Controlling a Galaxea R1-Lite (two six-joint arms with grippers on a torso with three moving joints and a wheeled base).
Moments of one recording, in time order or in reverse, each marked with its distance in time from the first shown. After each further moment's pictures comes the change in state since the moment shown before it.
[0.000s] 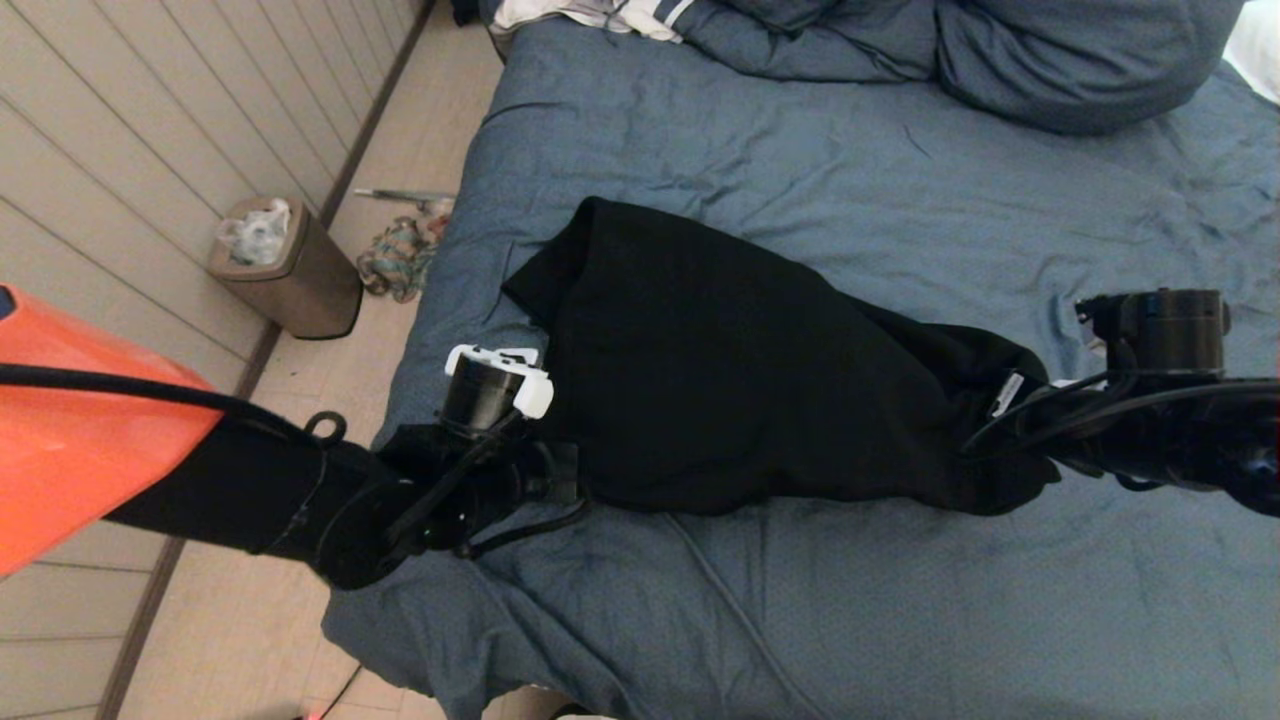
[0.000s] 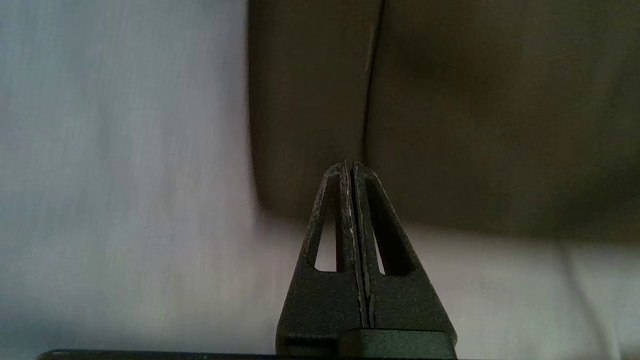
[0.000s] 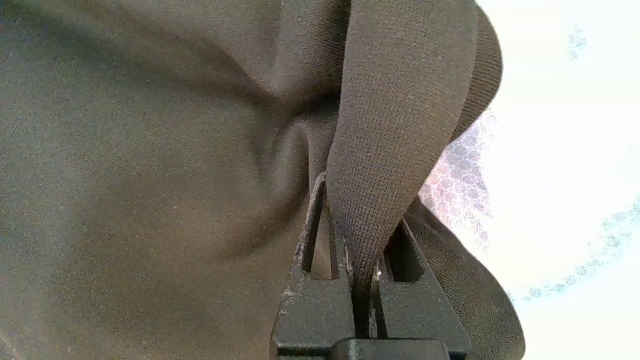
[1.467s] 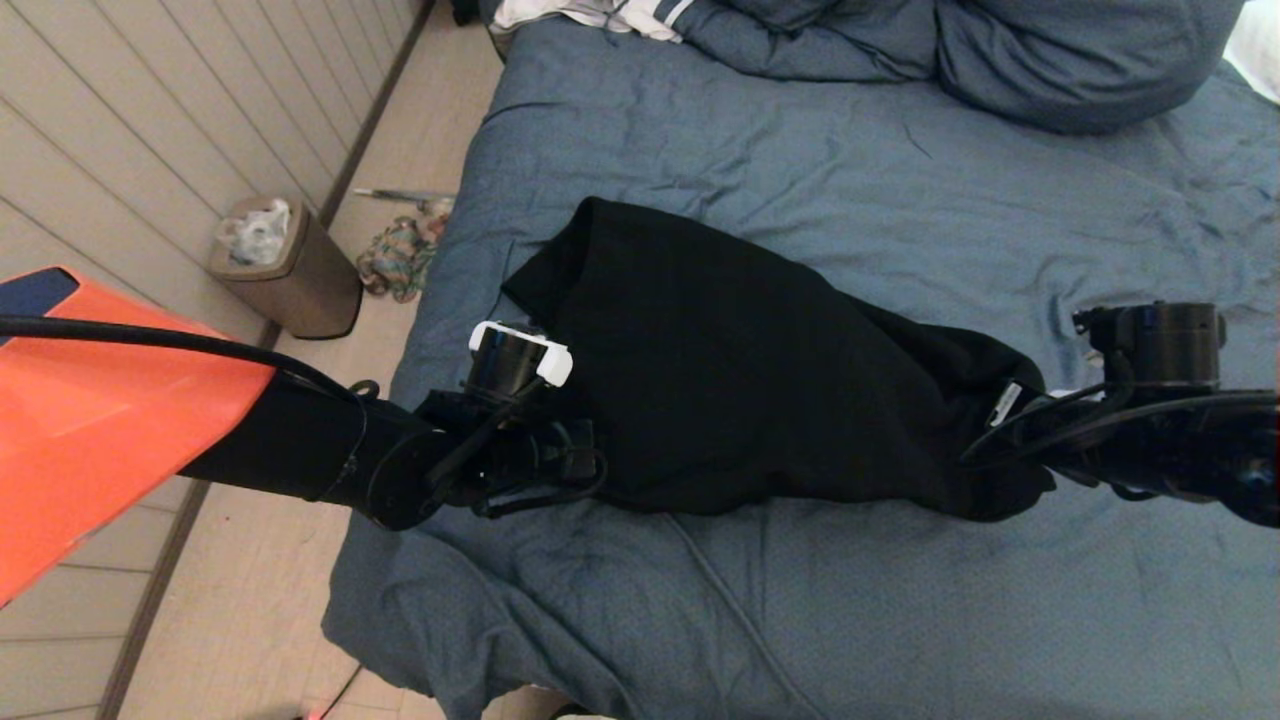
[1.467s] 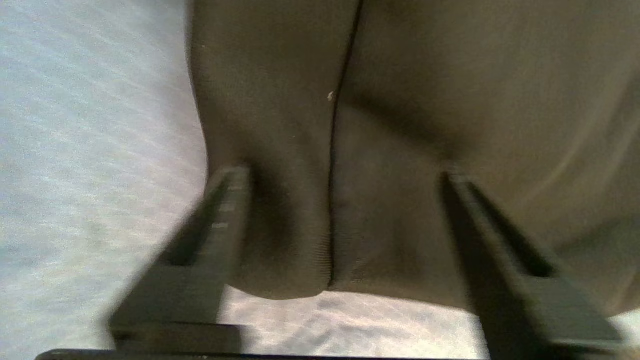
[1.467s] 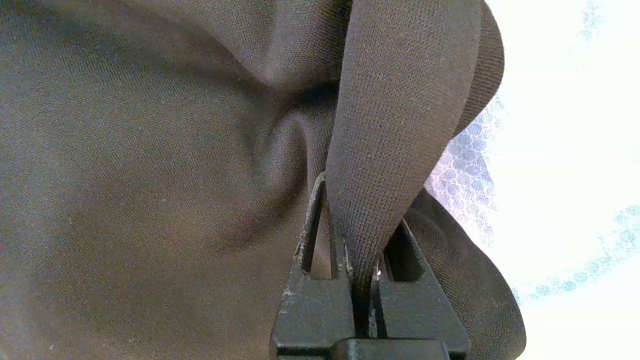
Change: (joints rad) left arm 0.018 0.059 -0.156 0.149 -0.112 -0.147; right arm -0.003 0.011 0.029 -0.023 0.027 0.003
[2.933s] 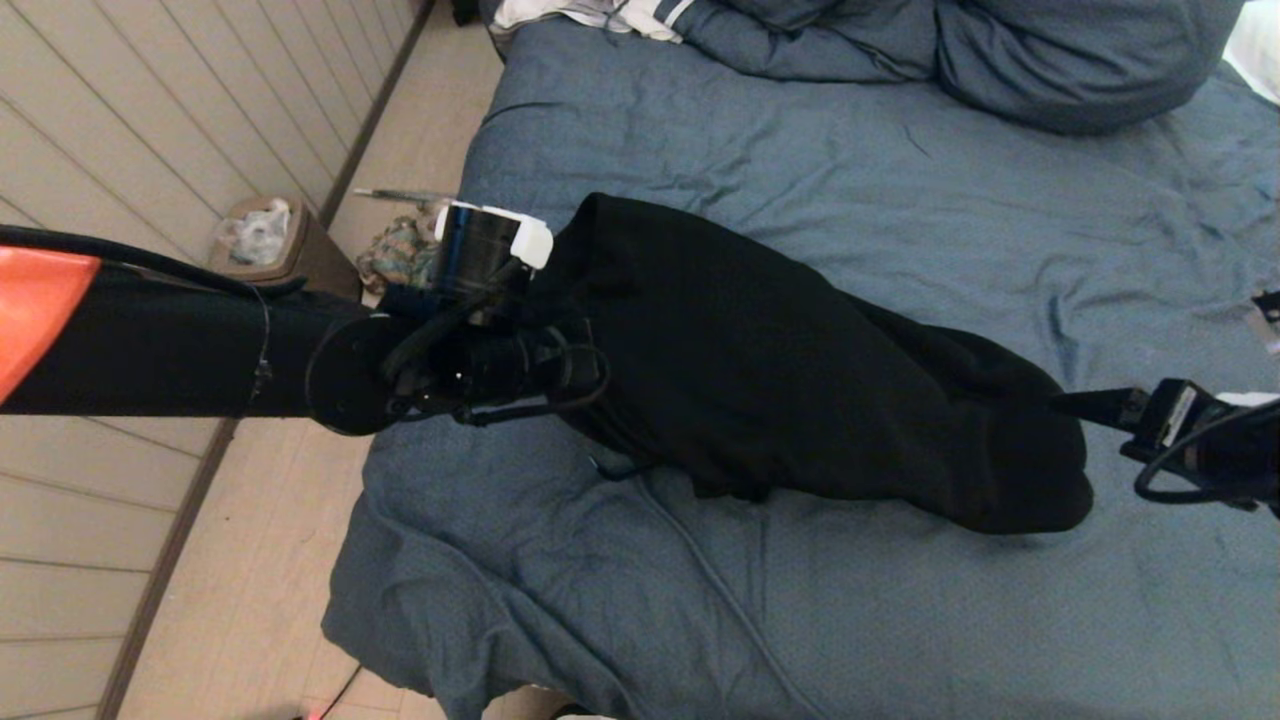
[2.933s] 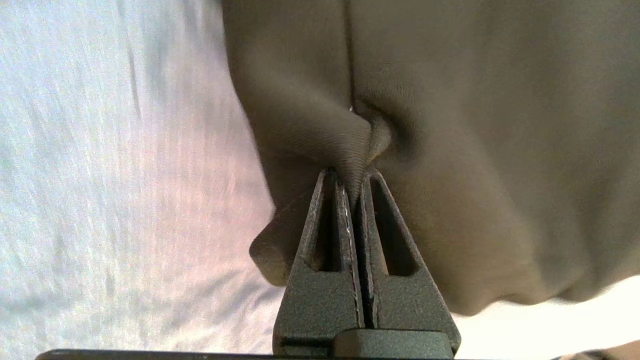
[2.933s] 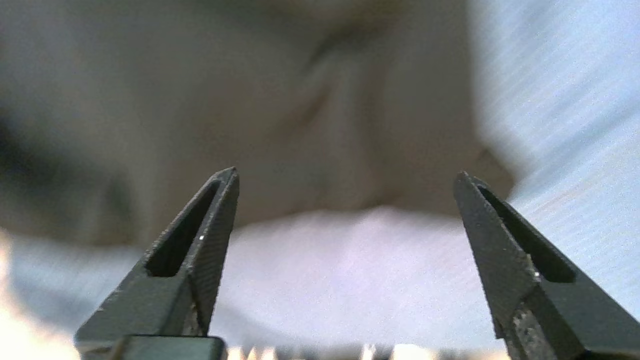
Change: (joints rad) left arm 0.000 -0.101 -0.246 0.182 0.004 -0.019; right arm -0.228 -0.342 0.081 0.236 0.382 -0.138
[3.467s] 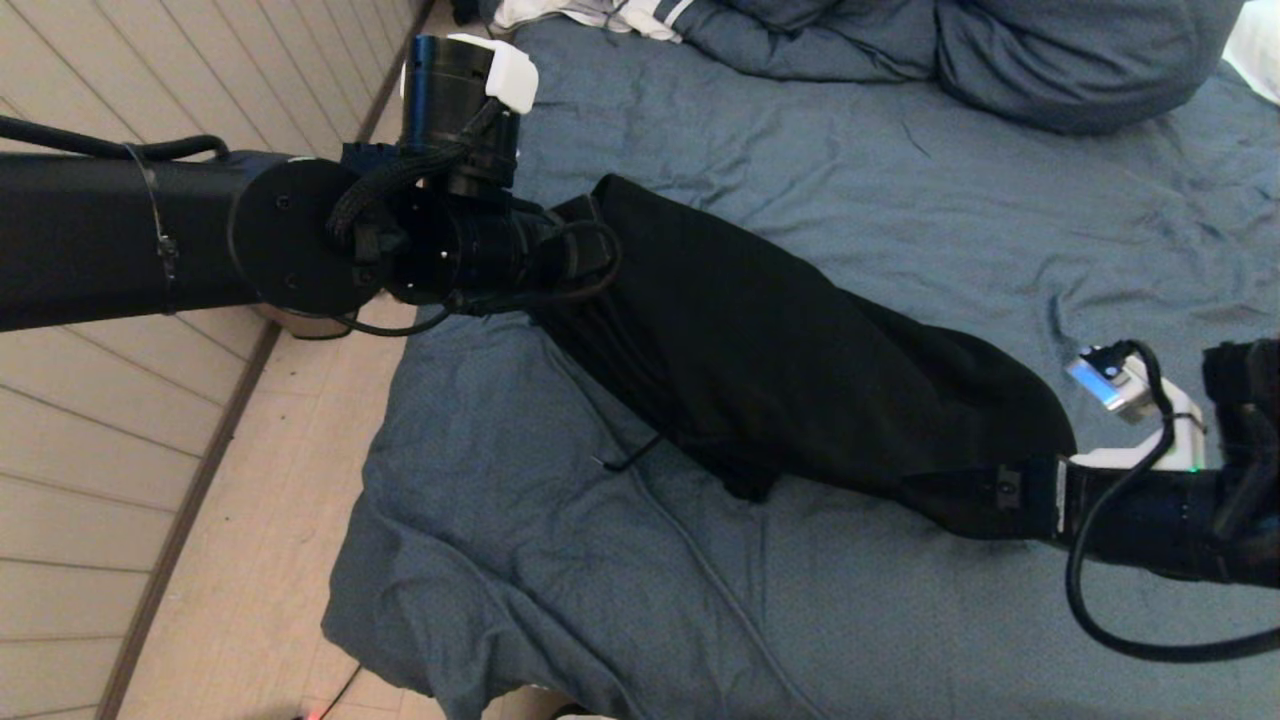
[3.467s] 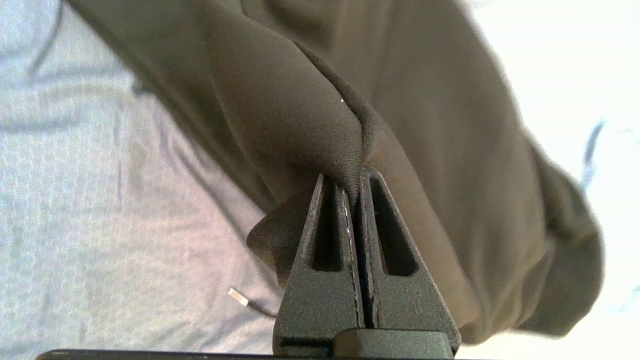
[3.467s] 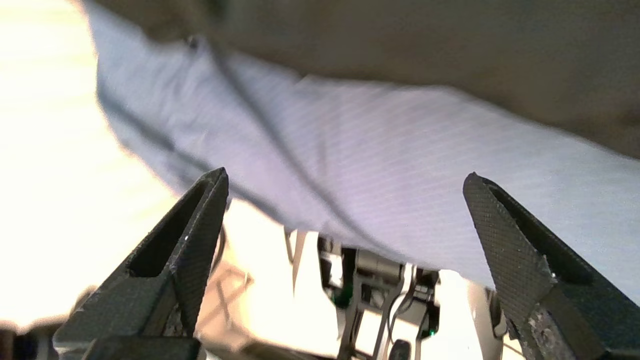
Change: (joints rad) left arm -0.033 -0.017 -0.313 0.179 0.060 -0.047; right arm 0.369 -0.001 0.069 0.050 0.083 -0.009
